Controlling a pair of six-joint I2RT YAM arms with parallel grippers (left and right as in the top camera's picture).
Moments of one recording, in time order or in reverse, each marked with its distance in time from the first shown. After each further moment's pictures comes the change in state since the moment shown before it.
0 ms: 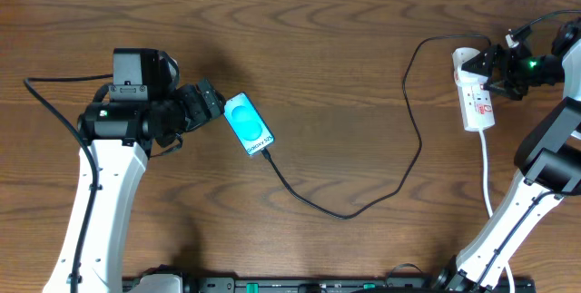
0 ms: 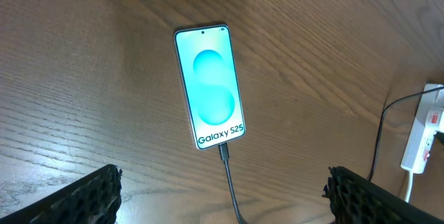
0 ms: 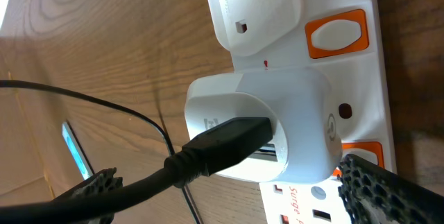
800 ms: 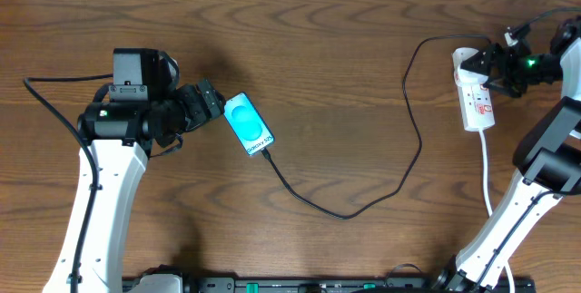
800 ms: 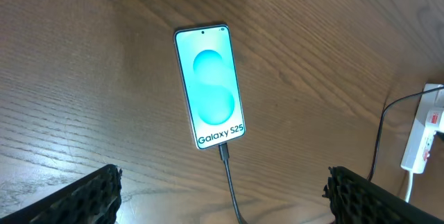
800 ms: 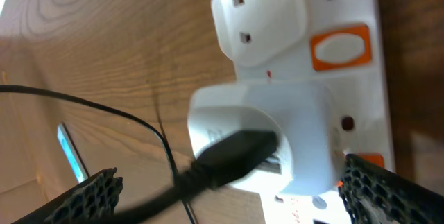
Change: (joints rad) left arm 0.000 0.000 0.000 0.000 0.000 0.000; right arm 0.013 0.000 0.000 0.024 0.008 0.001
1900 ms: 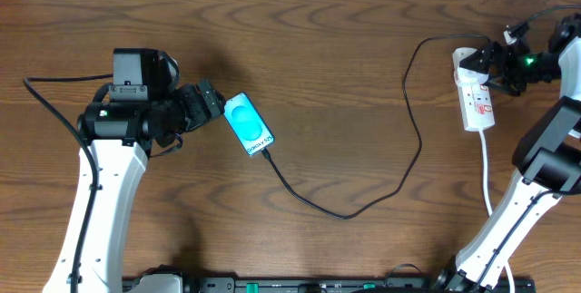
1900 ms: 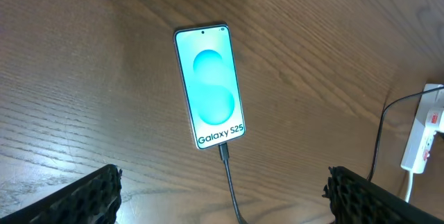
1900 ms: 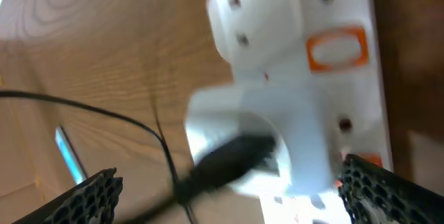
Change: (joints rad) left arm 0.000 0.000 0.000 0.000 0.000 0.000; right arm -0.006 0.000 0.002 -0.009 0.010 0.020
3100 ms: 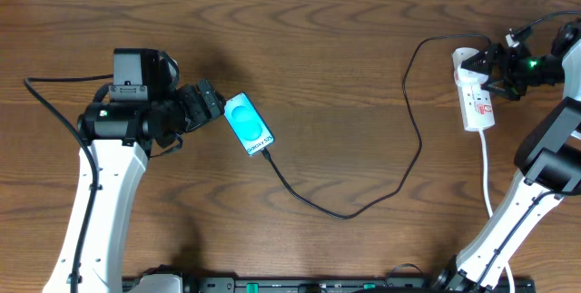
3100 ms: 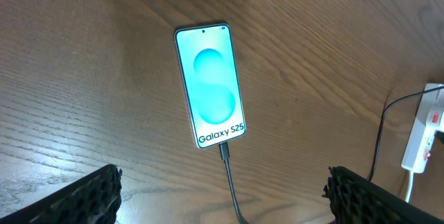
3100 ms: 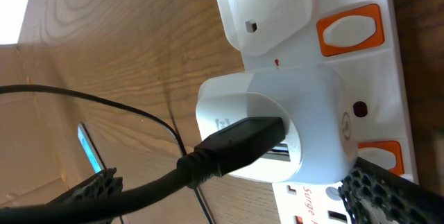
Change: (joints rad) left arm 0.000 0.000 0.000 -0.003 0.000 0.000; right arm -0.007 0.002 -0.003 -0.019 -0.052 0.010
